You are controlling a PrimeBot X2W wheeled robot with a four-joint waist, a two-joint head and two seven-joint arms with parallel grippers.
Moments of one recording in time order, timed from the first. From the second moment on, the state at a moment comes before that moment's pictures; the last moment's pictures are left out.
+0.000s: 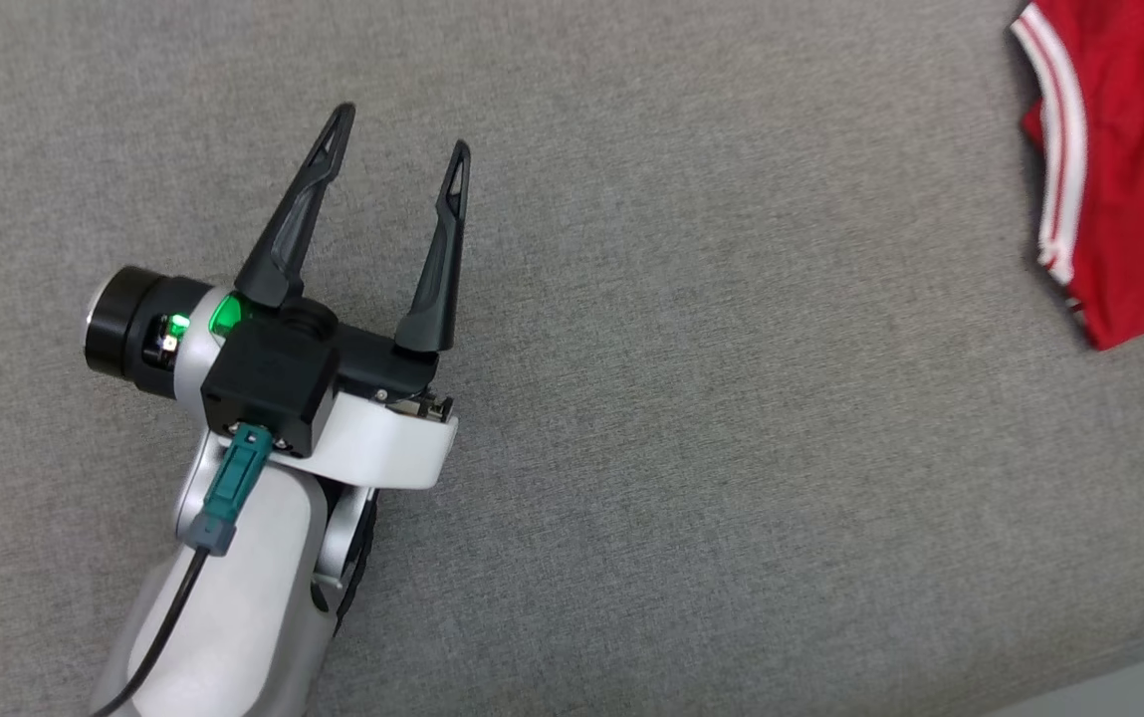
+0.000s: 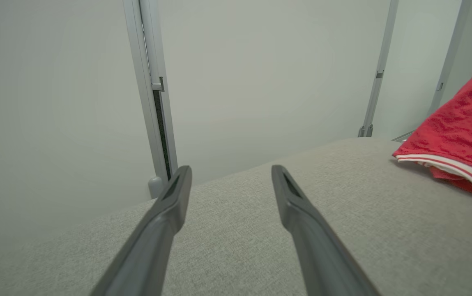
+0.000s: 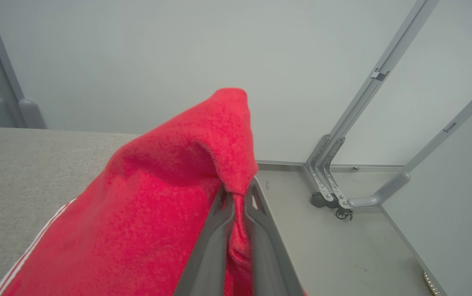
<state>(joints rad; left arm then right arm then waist) -0.44 0.11 -0.30 -0.01 -0.05 0.05 -0.20 -0.78 -0.82 0.42 0.64 0.76 0.13 -0.19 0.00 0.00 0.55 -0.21</state>
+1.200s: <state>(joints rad) -0.40 0.17 -0.27 0.02 -0.09 0.08 -0.19 -0.47 -0.47 0.00 0.47 0.66 0.13 -0.26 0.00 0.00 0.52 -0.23</state>
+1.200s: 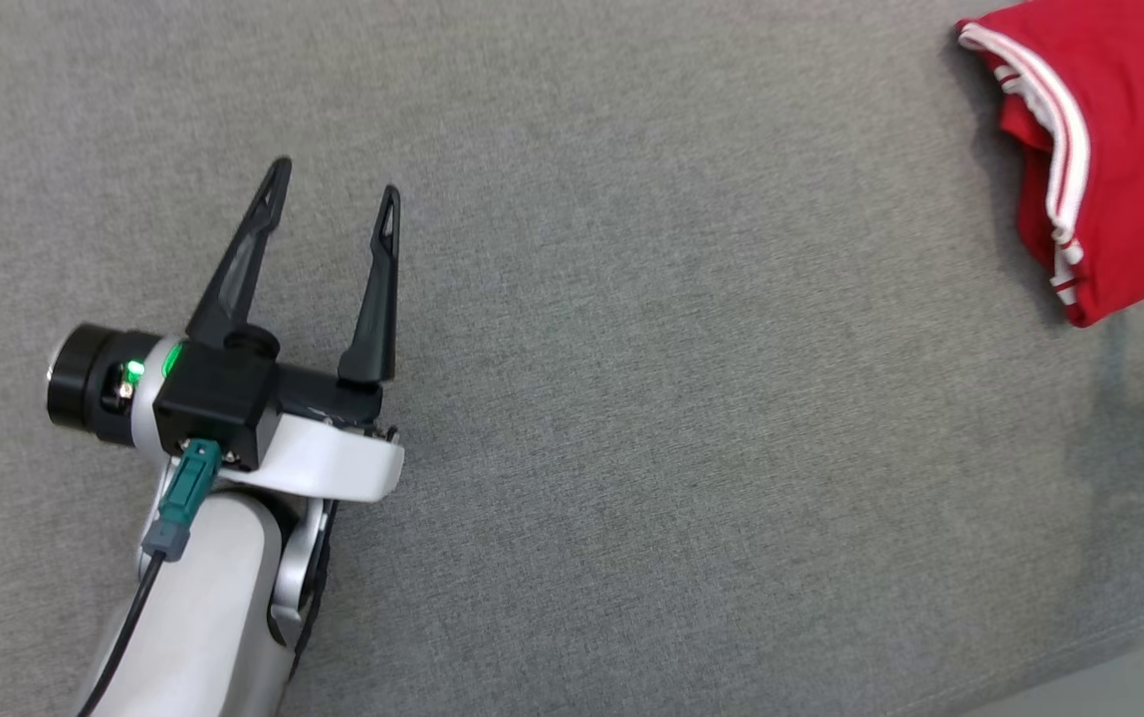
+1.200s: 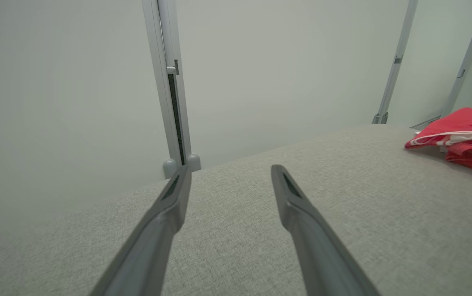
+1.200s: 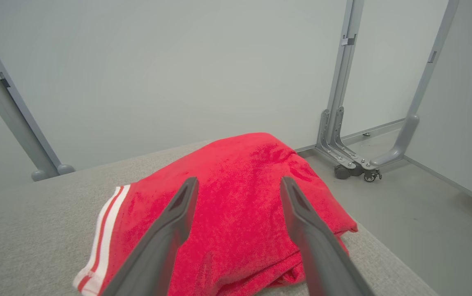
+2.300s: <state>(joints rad) -0.02 0.16 -0.19 0.10 -0.23 0.14 -0.25 0.04 -0.22 -0.03 -0.06 0.34 0.13 -0.05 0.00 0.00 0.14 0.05</state>
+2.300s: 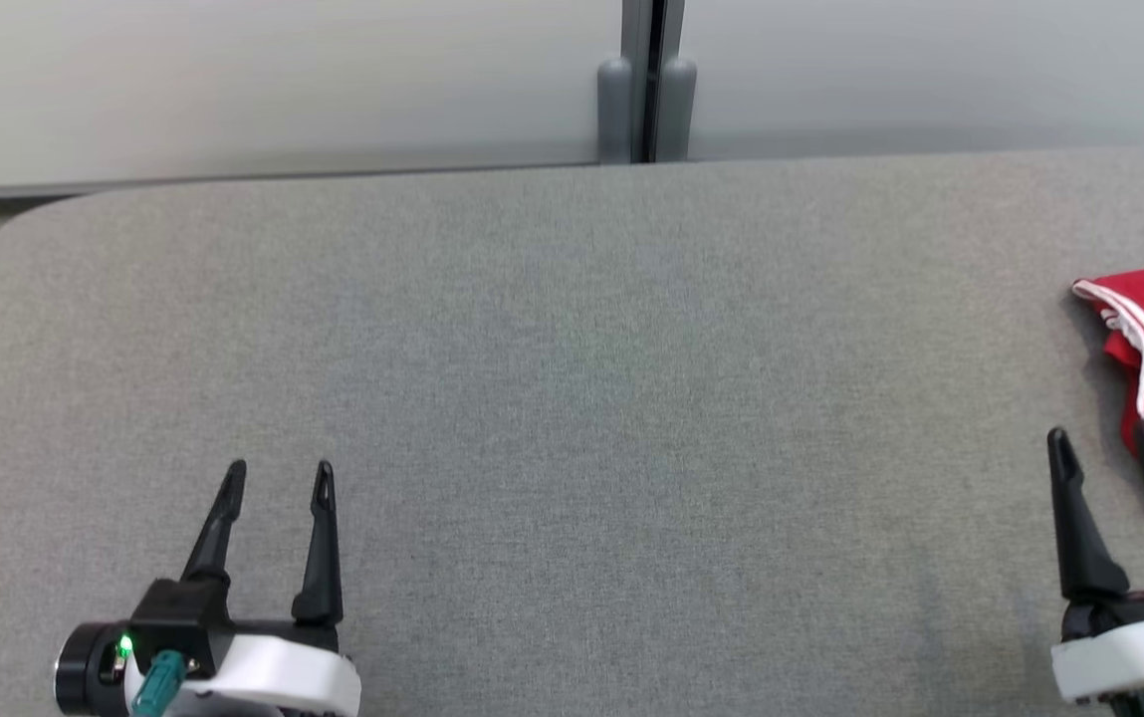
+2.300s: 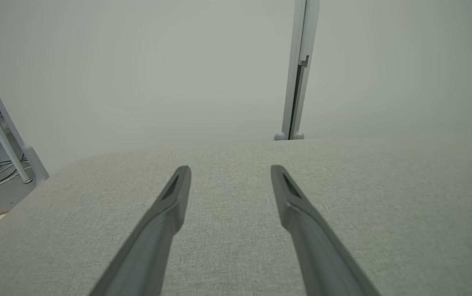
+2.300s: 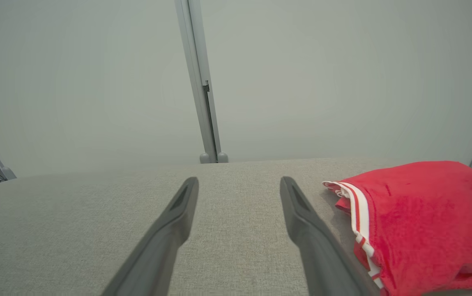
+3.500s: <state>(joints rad) 0.07 0.18 -0.21 0.16 -0.27 0.14 -0.22 0.18 -0.18 -0.02 -0.14 0.29 0.13 0.03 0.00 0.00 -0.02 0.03</state>
